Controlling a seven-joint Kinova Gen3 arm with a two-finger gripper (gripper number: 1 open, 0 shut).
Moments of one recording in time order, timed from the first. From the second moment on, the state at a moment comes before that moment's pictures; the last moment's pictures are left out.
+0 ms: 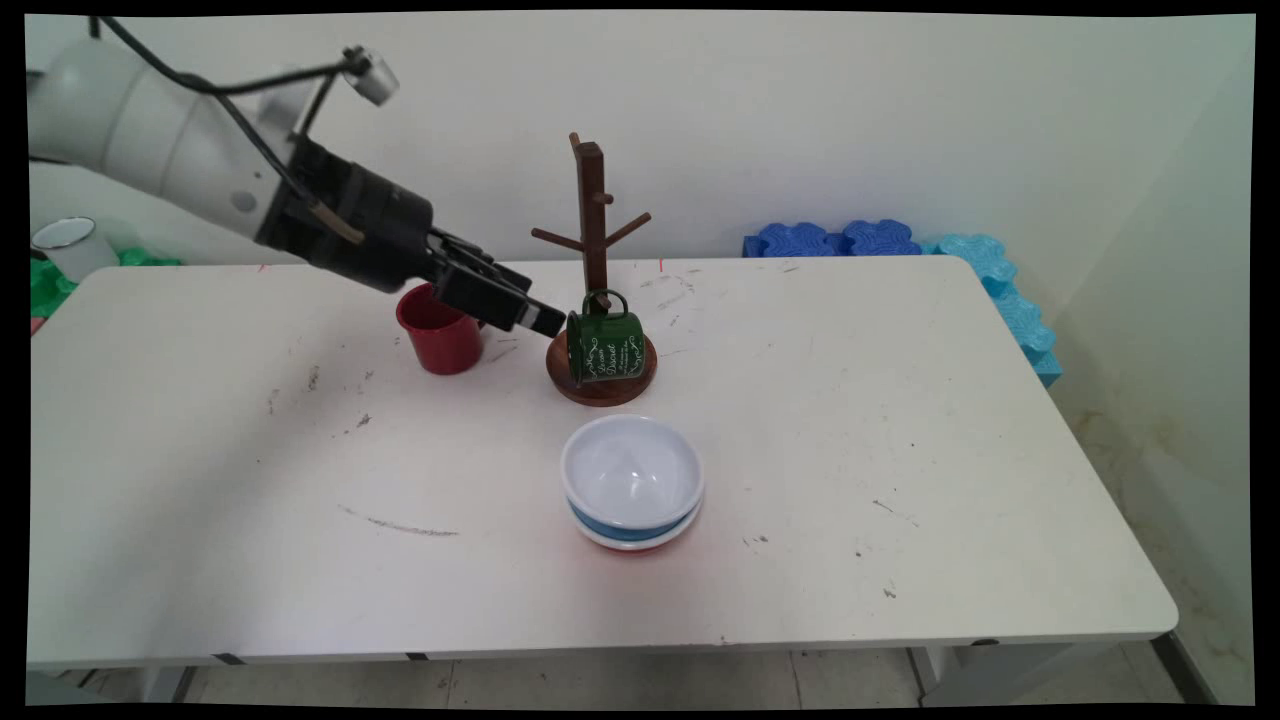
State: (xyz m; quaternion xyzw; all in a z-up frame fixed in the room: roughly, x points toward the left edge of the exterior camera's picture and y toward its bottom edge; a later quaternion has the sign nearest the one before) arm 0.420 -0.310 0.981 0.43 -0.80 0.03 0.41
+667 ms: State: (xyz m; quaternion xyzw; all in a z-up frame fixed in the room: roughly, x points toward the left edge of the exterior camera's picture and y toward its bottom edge) arm 0.414 -0.331 0.920 0.45 -0.80 0.05 0.39
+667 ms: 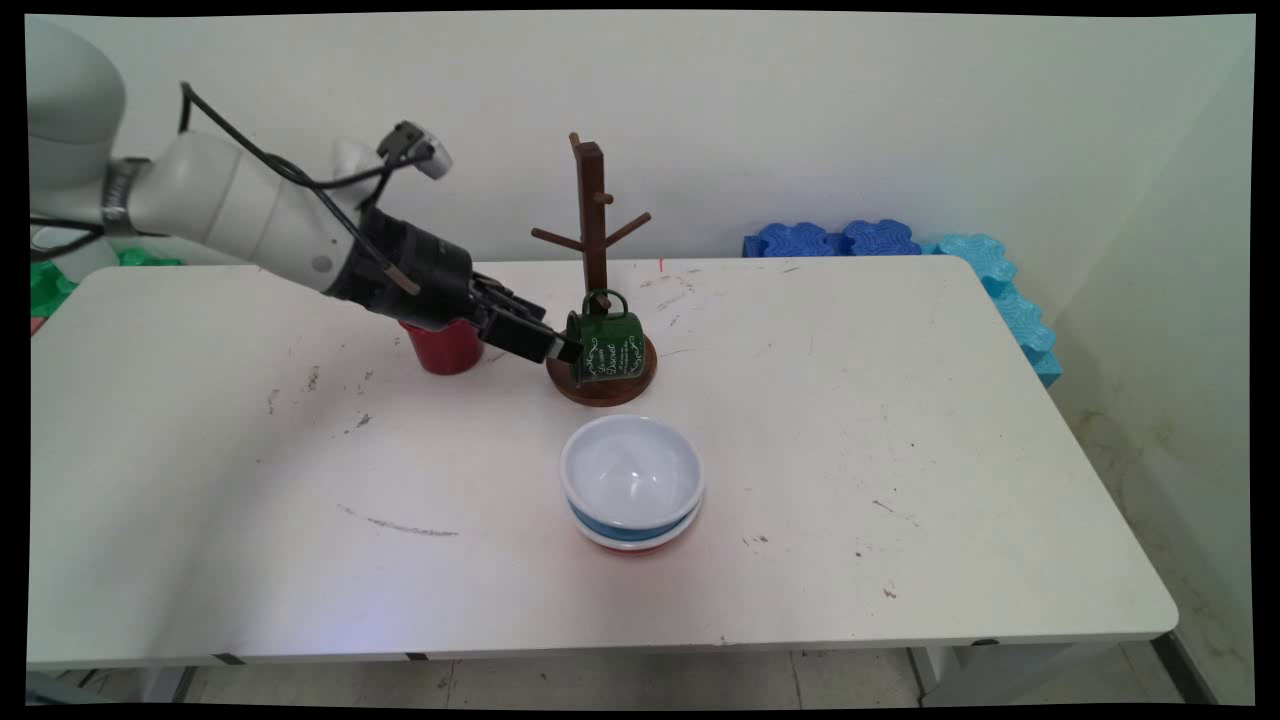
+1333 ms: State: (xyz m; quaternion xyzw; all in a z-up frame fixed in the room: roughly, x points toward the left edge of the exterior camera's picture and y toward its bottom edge) arm 0.405 -0.352 0.878 0.46 -0.79 0.07 0.39
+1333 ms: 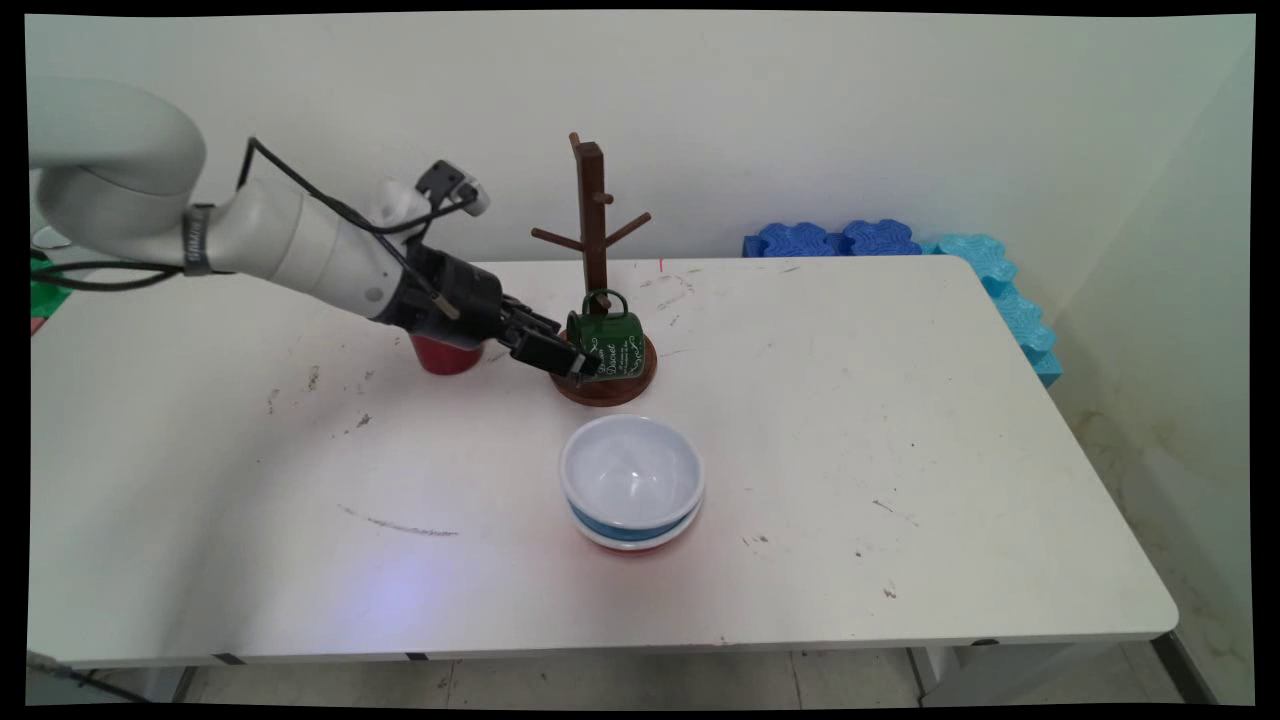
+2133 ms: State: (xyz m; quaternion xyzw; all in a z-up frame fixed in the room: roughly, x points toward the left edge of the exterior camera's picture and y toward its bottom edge) arm 0.388 -0.379 0.842 0.47 -0.79 0.07 0.39
